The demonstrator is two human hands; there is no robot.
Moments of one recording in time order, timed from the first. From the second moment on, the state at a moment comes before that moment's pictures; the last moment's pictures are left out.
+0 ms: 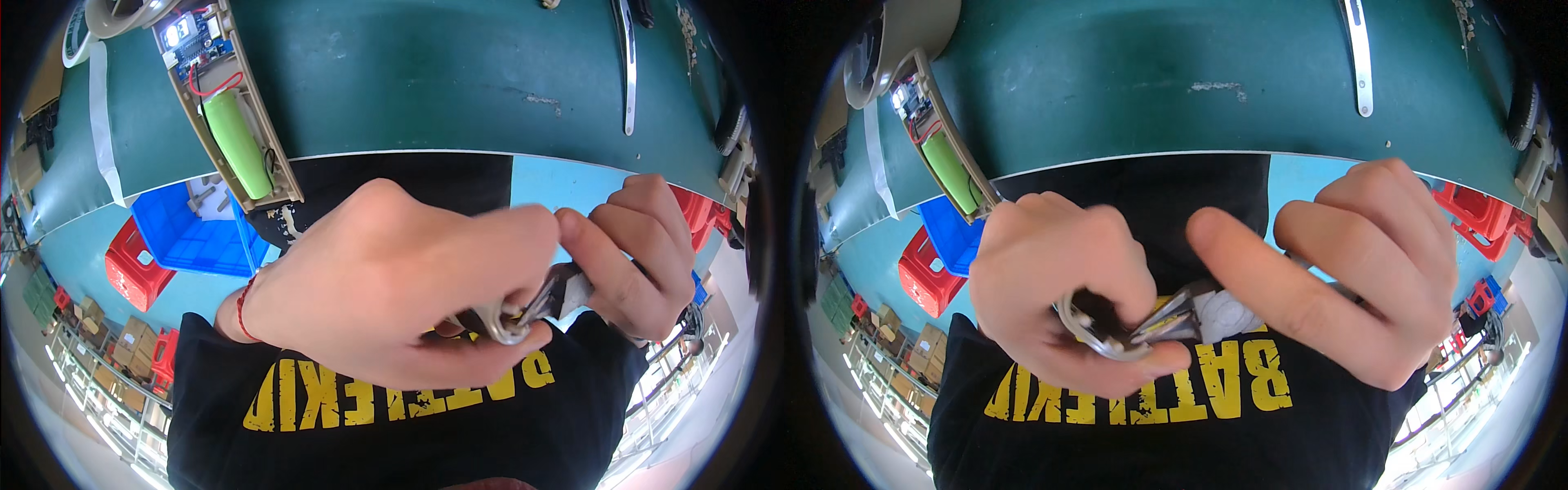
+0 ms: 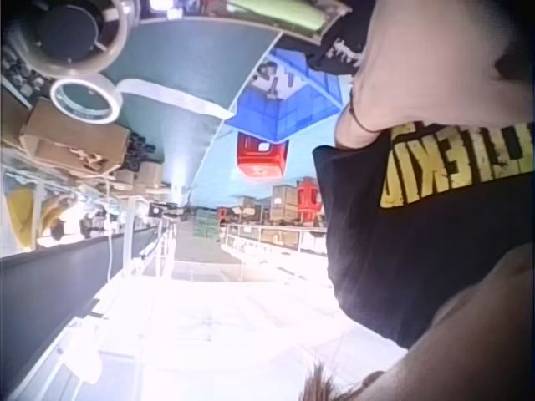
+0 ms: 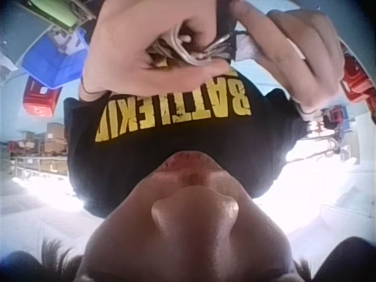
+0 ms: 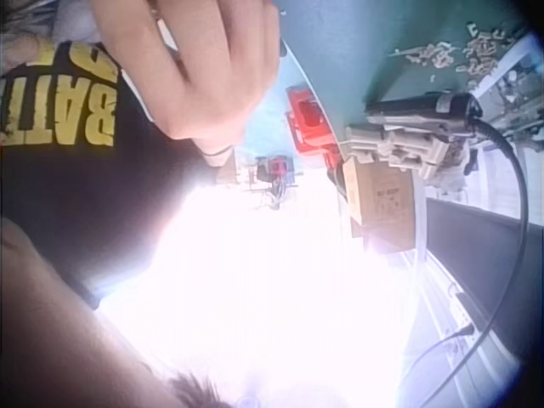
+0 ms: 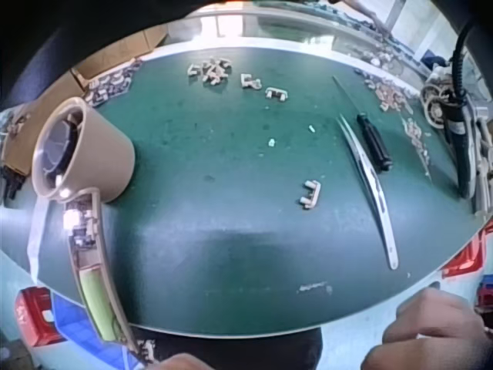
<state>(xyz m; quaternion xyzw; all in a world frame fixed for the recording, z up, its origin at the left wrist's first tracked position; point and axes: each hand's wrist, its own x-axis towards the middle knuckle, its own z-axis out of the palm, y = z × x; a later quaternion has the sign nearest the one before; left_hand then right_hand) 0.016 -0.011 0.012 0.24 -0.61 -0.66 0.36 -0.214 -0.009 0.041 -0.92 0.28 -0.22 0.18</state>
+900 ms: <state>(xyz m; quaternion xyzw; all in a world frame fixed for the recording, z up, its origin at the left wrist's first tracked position) 0.019 -0.016 0.004 0.22 -0.67 -0.63 0.32 -0.216 -0.008 0.040 -0.91 0.31 -0.17 0.24</state>
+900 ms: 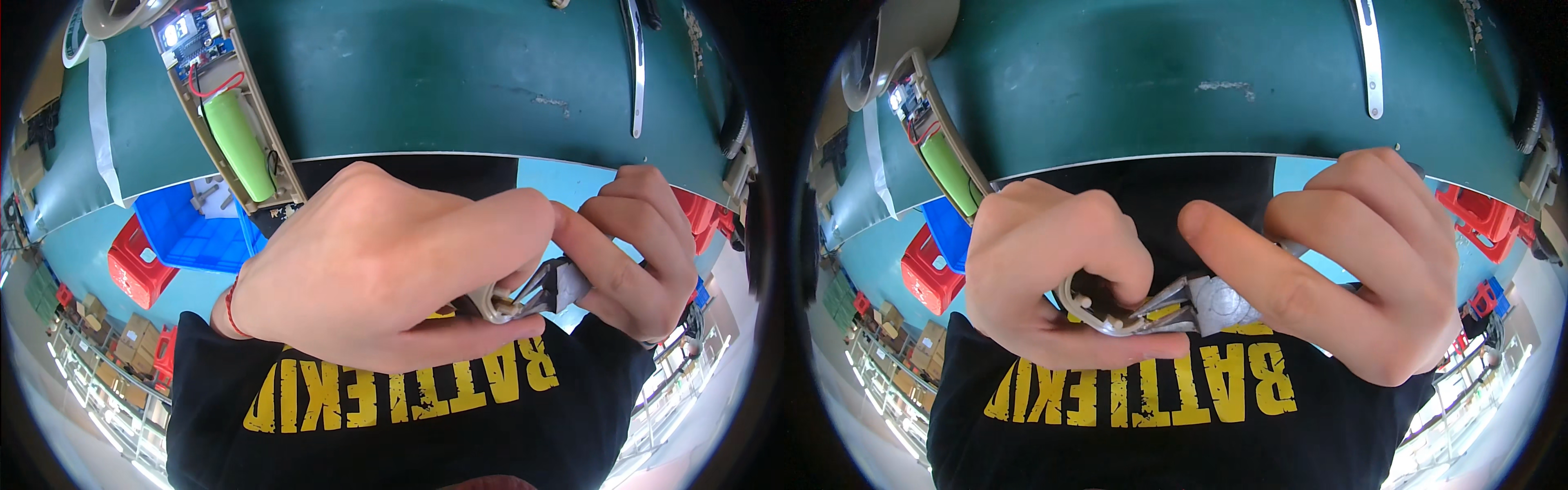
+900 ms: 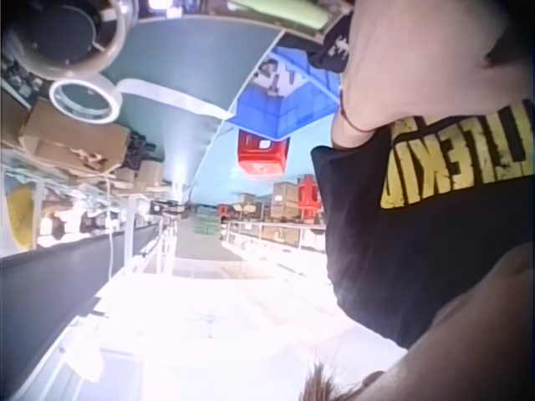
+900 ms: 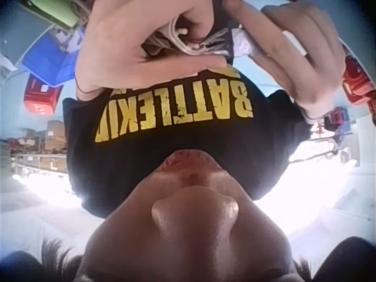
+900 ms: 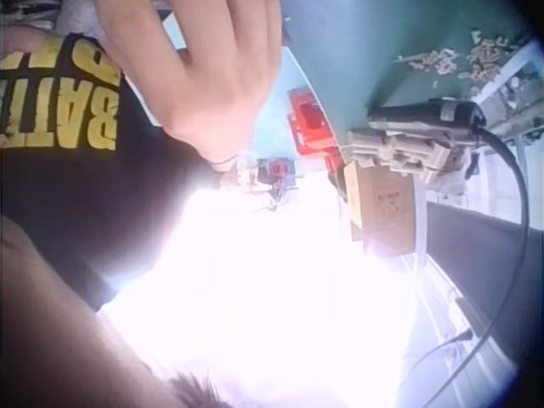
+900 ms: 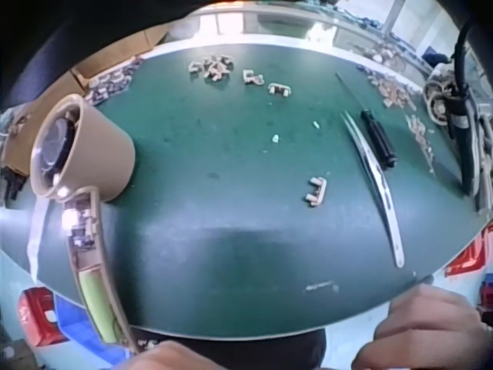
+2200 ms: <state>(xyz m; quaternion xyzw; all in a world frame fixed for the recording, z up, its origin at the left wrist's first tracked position) 0.017 -0.011 0.008 0.29 -0.68 -0.61 0.28 -0.216 0.001 0.033 -0.88 0.34 -0.17 0.28</state>
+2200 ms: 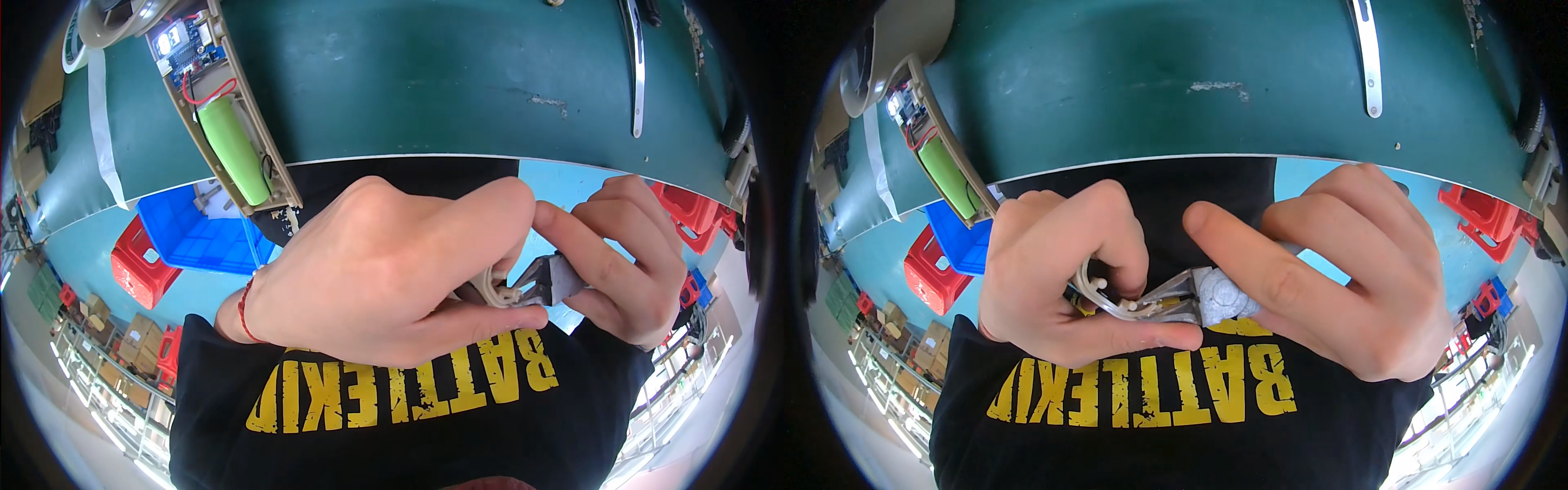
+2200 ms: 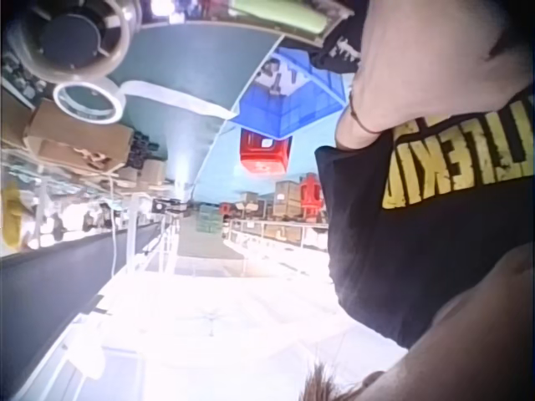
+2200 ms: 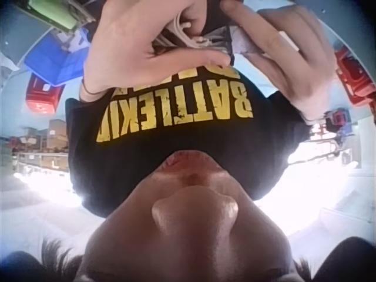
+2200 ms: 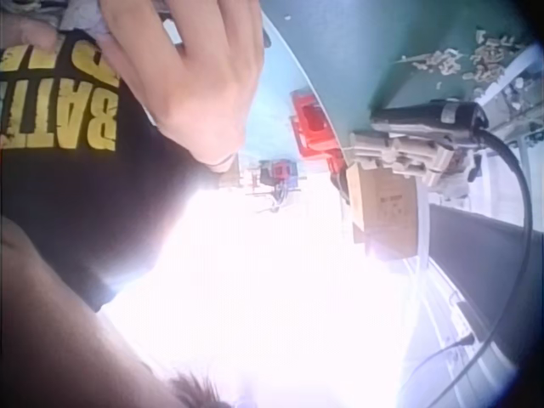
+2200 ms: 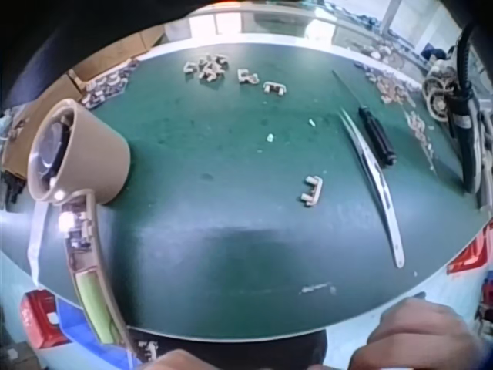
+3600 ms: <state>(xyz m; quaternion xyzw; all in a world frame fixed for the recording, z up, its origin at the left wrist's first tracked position) 0.014 -0.011 0.009 0.34 -0.72 -0.54 0.27 -0.214 0.002 0.041 -0.86 0.38 -0.12 0.31</state>
